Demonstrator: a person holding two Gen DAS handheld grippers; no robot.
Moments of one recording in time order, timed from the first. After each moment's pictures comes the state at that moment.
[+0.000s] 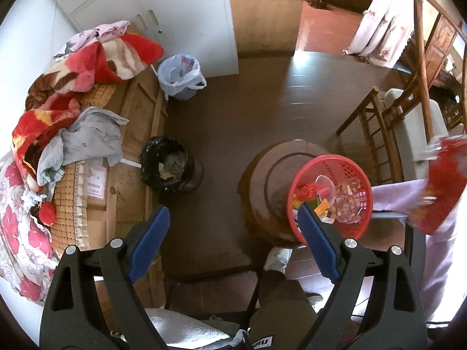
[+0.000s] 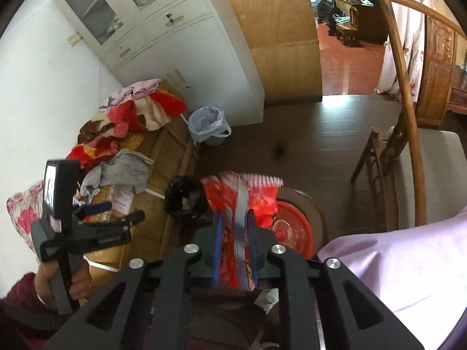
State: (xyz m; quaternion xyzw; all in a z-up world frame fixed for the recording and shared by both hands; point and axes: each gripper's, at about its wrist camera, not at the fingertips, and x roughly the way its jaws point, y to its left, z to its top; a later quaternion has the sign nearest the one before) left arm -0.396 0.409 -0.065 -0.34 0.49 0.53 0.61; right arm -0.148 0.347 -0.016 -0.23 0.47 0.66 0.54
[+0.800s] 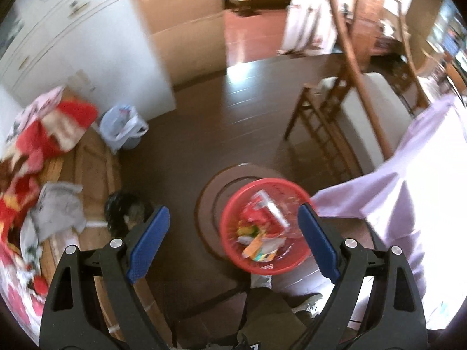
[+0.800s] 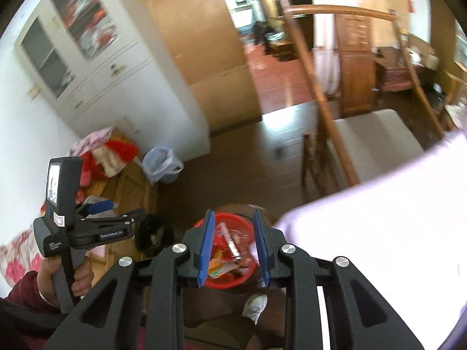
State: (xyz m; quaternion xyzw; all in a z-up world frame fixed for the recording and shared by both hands) left arm -0.266 0.405 -0.042 -0.25 0.50 0.41 0.72; right arm -0.070 0.244 0.019 -0.15 0.46 0.54 0.68
